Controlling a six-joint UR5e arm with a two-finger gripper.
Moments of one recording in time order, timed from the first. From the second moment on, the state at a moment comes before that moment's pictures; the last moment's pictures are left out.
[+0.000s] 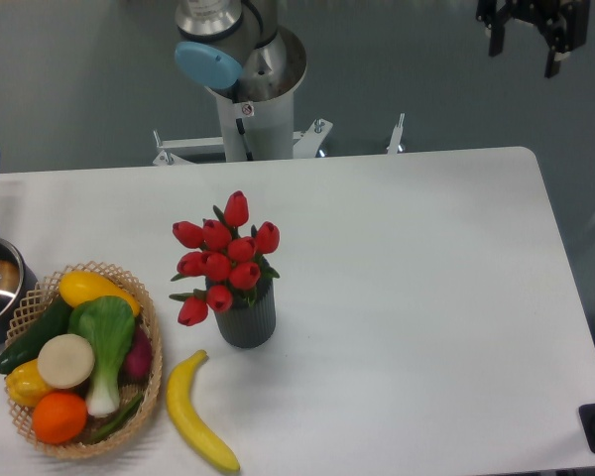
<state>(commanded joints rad) 3.21 -1.46 -1.69 -1.33 1.28 2.11</state>
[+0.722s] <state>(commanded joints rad) 3.19 -1.42 -1.81 -1.27 1.13 1.92</state>
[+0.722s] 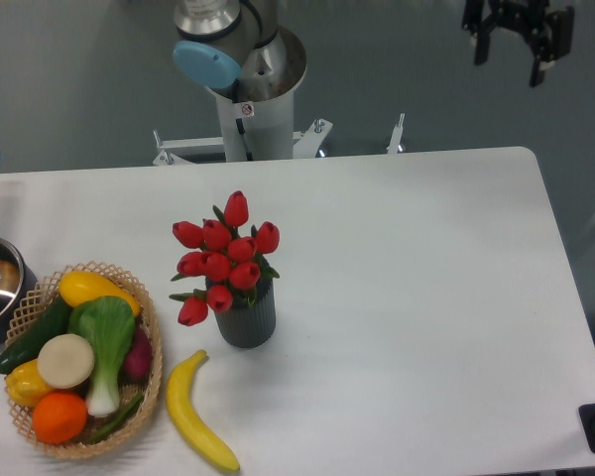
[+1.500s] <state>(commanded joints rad) 3.12 -1.41 -1.99 -1.26 0.73 1.74</state>
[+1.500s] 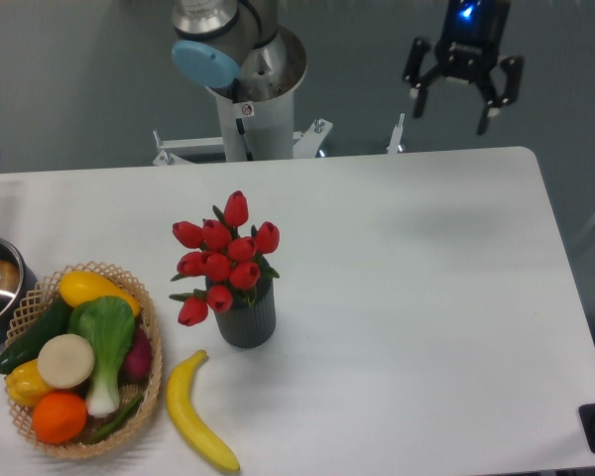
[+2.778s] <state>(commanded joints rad) 2.80 -1.65 -2.07 -1.06 0.53 1.68</state>
